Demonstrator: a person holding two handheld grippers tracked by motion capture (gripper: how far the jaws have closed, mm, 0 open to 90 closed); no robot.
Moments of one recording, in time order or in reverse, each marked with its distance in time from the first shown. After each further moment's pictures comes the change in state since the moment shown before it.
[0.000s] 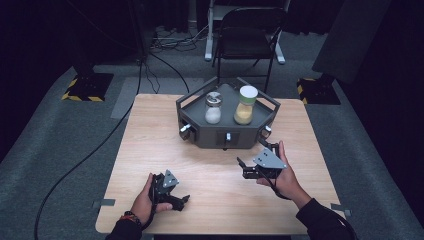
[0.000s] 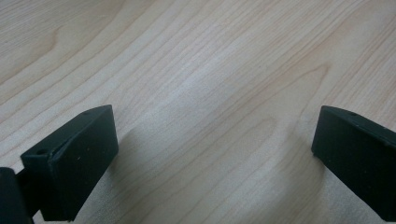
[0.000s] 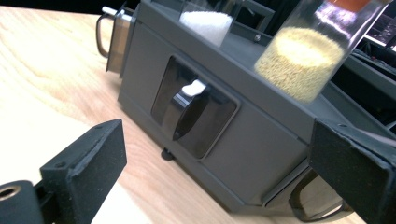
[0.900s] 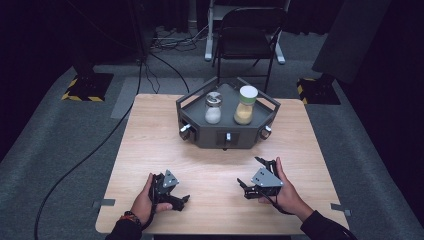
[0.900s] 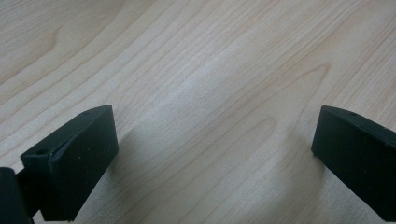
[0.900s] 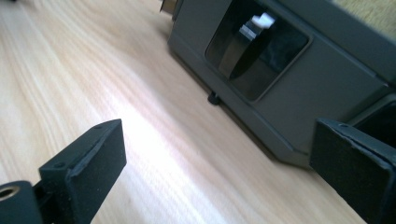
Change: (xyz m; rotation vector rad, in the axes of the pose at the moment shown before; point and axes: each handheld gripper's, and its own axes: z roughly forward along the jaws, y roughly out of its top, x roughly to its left) left arm 0.000 0.000 0.000 0.001 0.000 -0.001; right arm 0.014 -0.025 -0.017 0.089 0.110 -0.081
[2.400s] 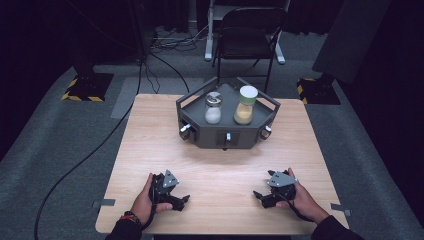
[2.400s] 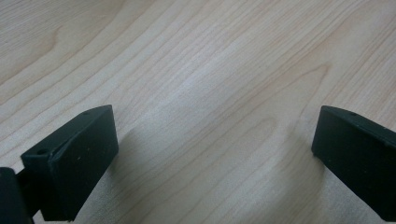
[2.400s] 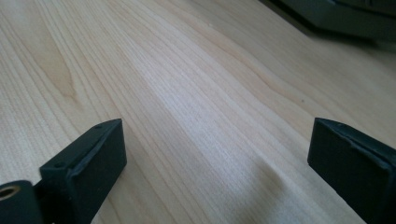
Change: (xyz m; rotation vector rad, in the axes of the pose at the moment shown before) left arm 0.000 0.000 0.000 0.000 0.000 0.000; right arm -0.054 -0.038 -0.006 0.216 0.185 0.195
